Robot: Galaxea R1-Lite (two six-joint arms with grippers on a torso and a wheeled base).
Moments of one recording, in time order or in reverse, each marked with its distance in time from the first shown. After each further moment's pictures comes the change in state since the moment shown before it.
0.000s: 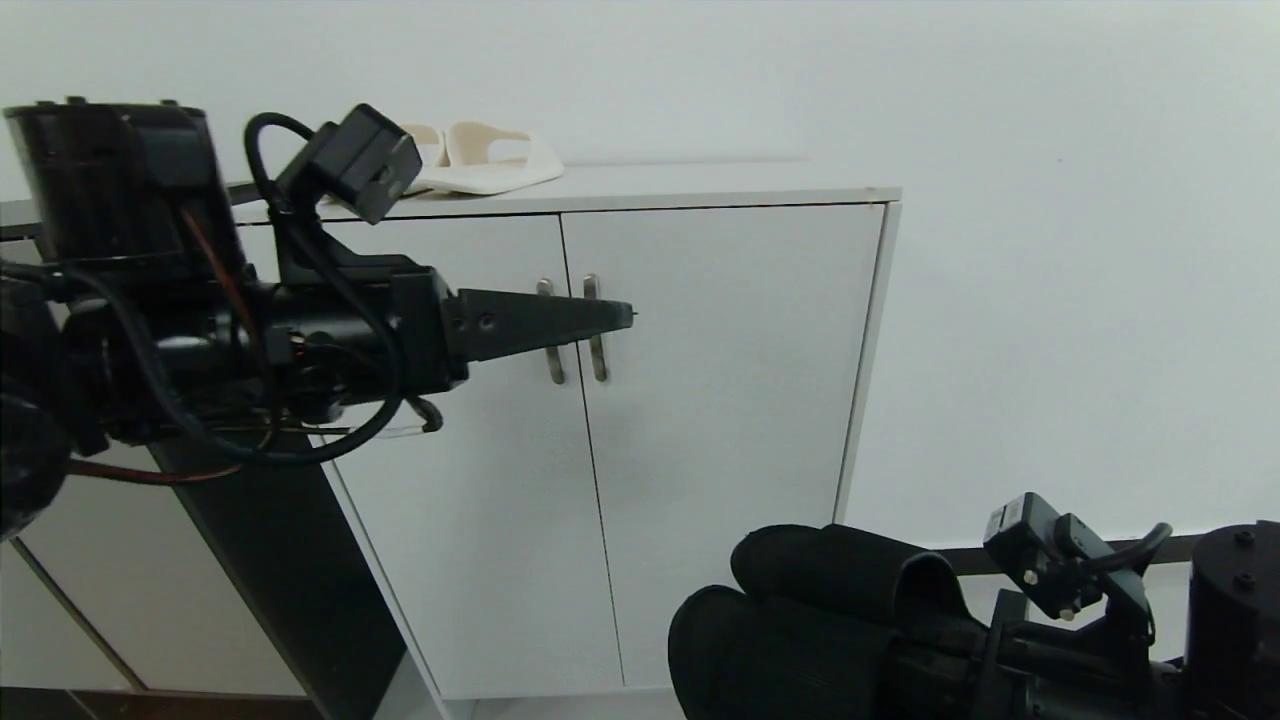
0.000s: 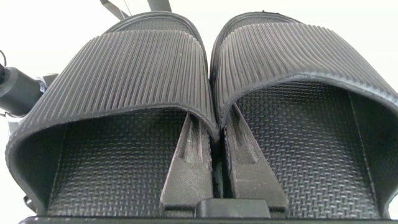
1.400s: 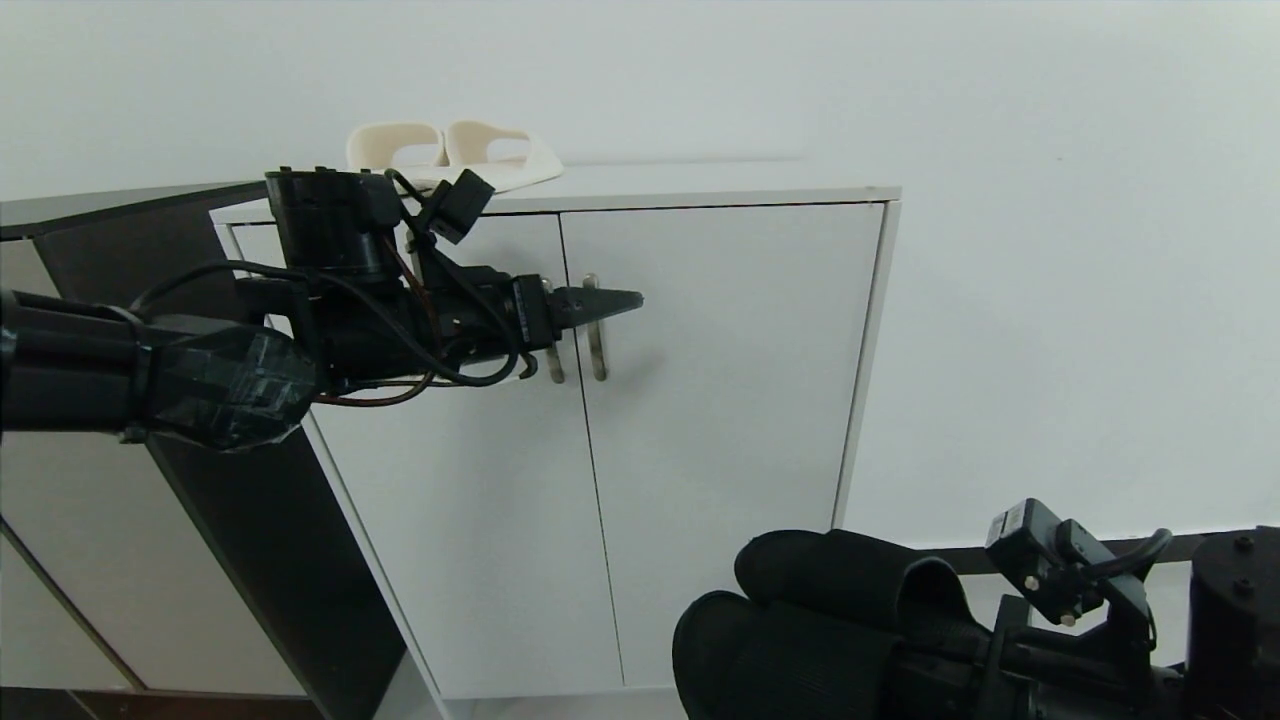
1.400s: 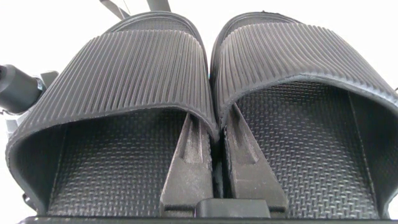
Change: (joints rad) left arm 0.092 0.314 -0.181 -0.081 0.213 0.076; right arm -0.003 0.000 0.012 0.000 0.000 0.000
